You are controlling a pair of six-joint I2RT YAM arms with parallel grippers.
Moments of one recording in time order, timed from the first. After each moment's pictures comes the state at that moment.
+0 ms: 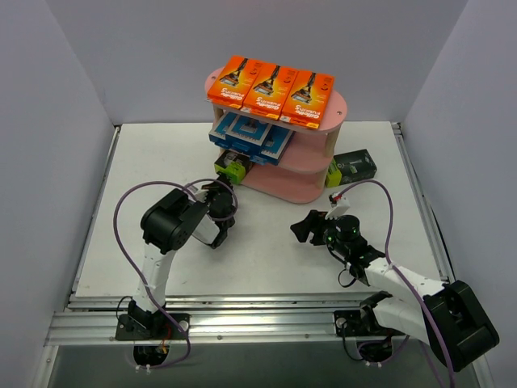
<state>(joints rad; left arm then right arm) -0.61 2.19 0.84 1.30 -0.91 -1.30 0.46 1.06 0.22 0.45 -0.13 0.56</state>
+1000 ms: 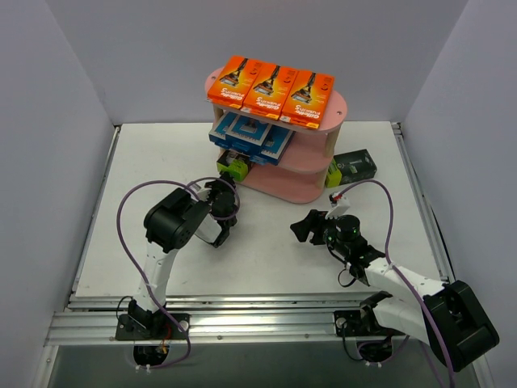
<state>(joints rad) -0.61 2.23 0.88 1.30 -0.90 -1.26 0.46 1.06 0.22 0.46 -0.13 0.56</state>
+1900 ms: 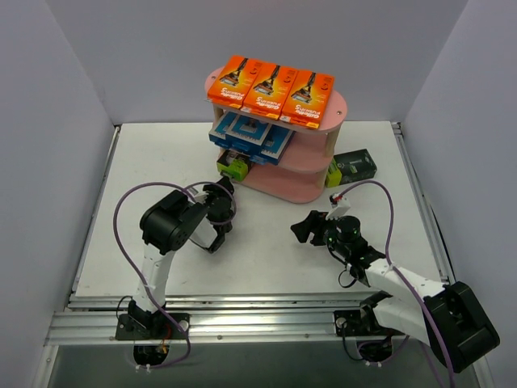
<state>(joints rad) -0.61 2.19 0.78 1.30 -0.85 -1.27 0.46 1.05 0.21 0.46 -0.13 0.56</state>
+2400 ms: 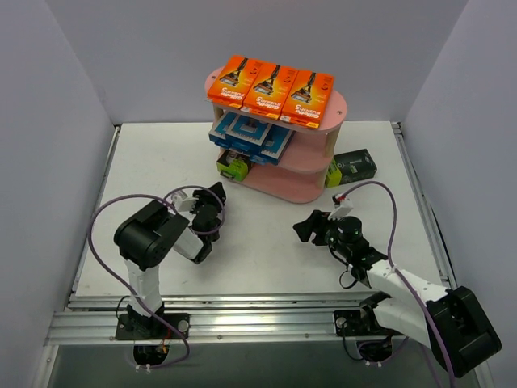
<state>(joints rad) -0.61 1.96 0.56 1.30 -0.78 -1.23 0.45 1.02 0.21 0.44 -0.11 0.56</state>
